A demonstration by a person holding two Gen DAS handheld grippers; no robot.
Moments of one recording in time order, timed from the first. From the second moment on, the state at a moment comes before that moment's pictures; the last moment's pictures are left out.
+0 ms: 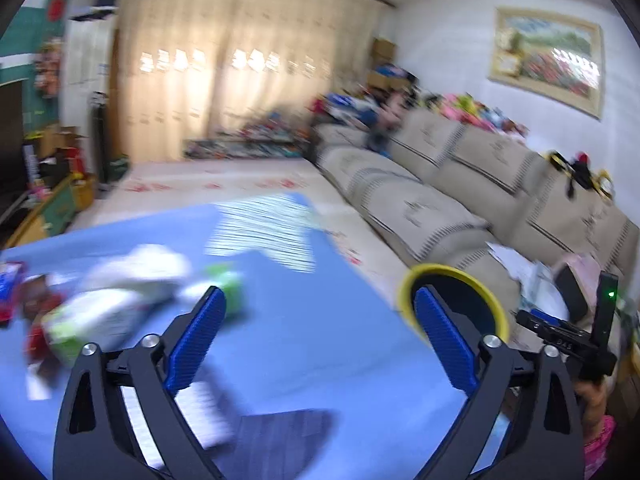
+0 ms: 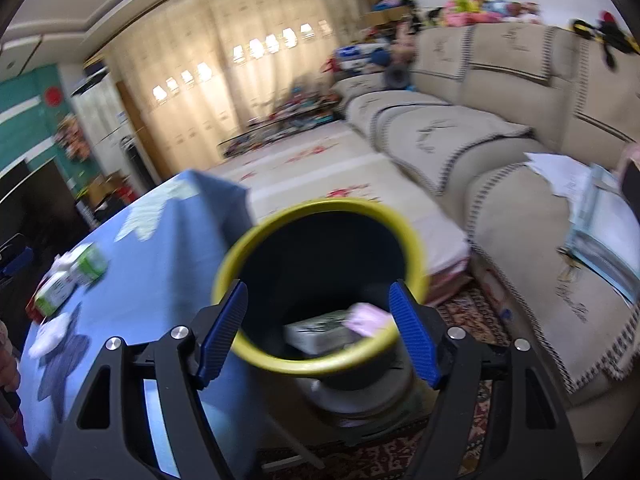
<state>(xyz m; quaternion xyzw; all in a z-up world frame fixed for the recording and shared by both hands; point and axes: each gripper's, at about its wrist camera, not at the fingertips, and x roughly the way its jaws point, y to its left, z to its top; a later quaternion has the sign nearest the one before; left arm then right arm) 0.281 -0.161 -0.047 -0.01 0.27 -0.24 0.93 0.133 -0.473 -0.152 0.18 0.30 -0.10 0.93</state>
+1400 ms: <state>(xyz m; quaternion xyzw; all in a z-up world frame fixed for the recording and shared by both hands) 0.292 0.056 -0.090 -0.12 0.22 -0.03 0.97 0.378 -0.159 -0.156 -0.05 0.40 0.11 0.91</state>
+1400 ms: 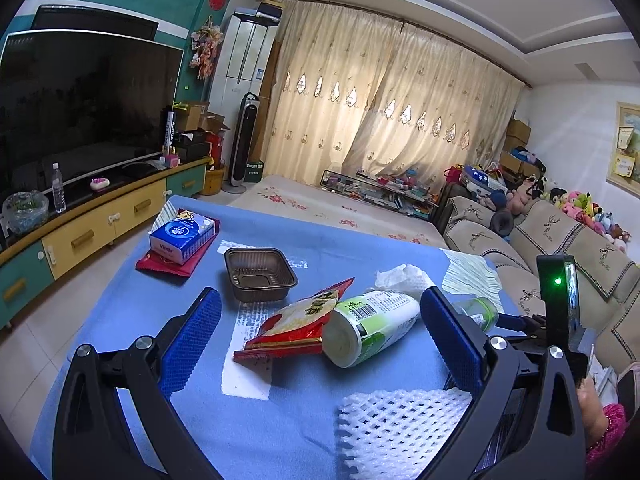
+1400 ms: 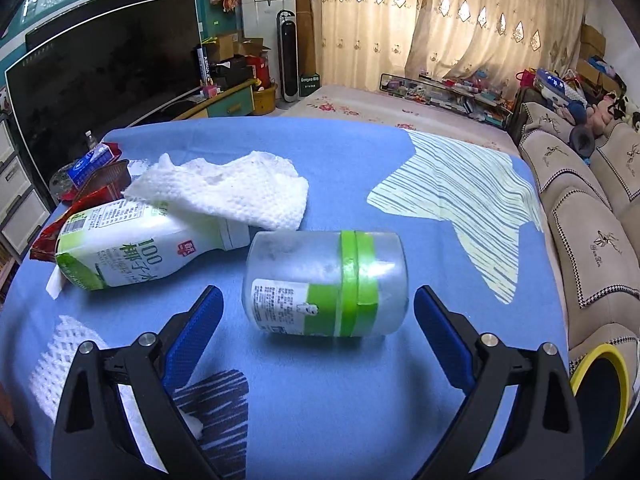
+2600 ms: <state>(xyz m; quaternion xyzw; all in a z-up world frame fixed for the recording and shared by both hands) 0.292 0.033 -0.093 -0.06 0.21 -0.04 0.97 0.292 -0.224 -0.109 -0.03 0.35 0.07 0.93</state>
